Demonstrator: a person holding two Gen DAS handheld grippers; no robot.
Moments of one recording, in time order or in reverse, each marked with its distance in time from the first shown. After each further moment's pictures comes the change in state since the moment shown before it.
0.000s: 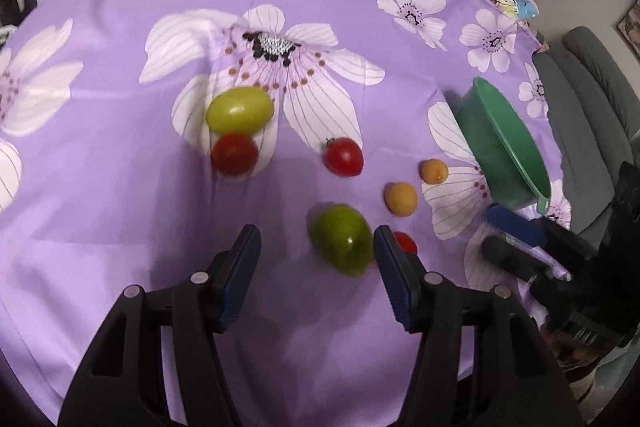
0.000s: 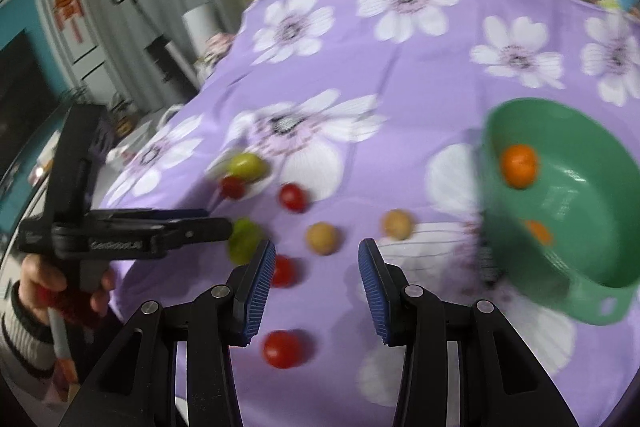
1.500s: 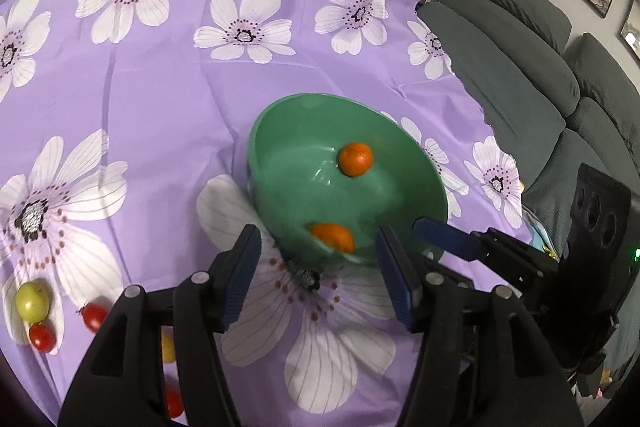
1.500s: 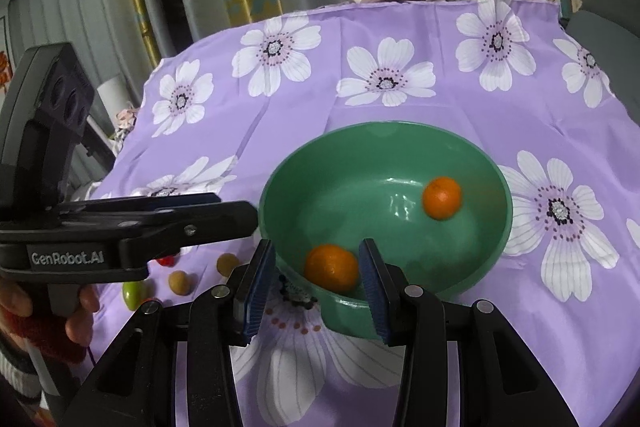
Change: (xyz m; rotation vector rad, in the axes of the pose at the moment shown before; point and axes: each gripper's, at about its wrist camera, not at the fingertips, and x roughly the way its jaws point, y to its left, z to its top) left arm 0.055 -0.190 0.060 0.378 -0.036 -0.188; right arm -0.079 -0.108 -0.011 0.237 -0.207 -0.295
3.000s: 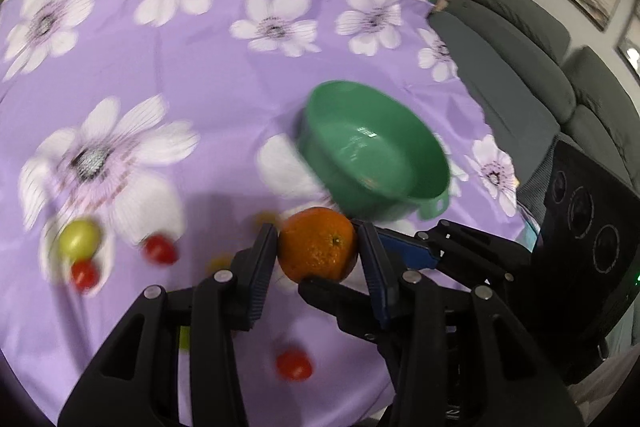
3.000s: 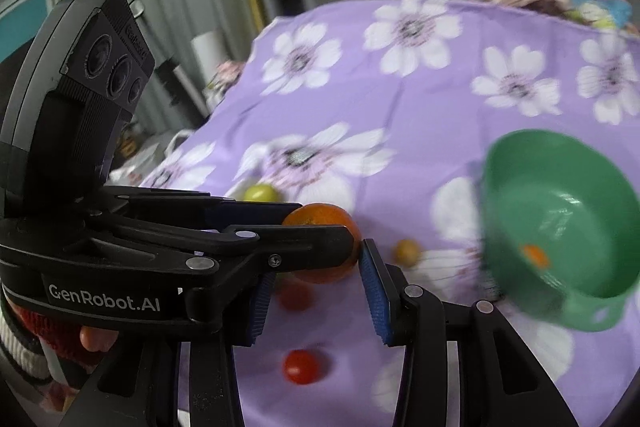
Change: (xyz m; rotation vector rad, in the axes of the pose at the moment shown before) left arm -0.052 0.032 -0.031 -0.035 -0.011 -0.026; right arm 0.009 0.105 -0.012 -0.183 0.031 0.236
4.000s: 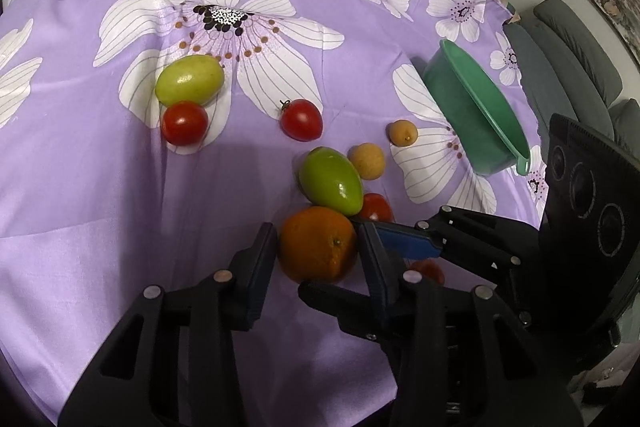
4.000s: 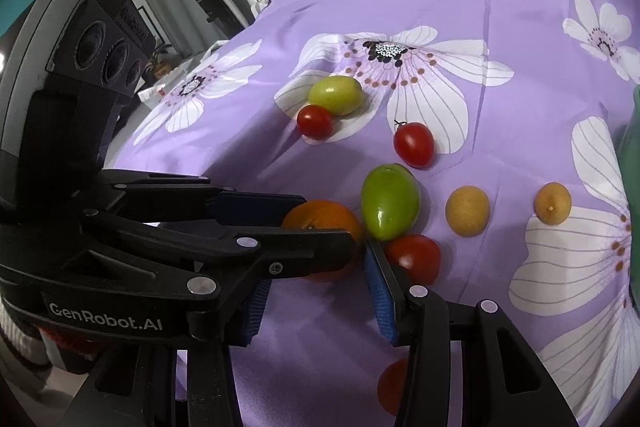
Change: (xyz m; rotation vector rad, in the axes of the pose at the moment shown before) left arm -0.028 0.103 -0.087 -0.268 0.096 0.101; right arm 0.097 0.066 -0.037 -0.108 0.324 0.186
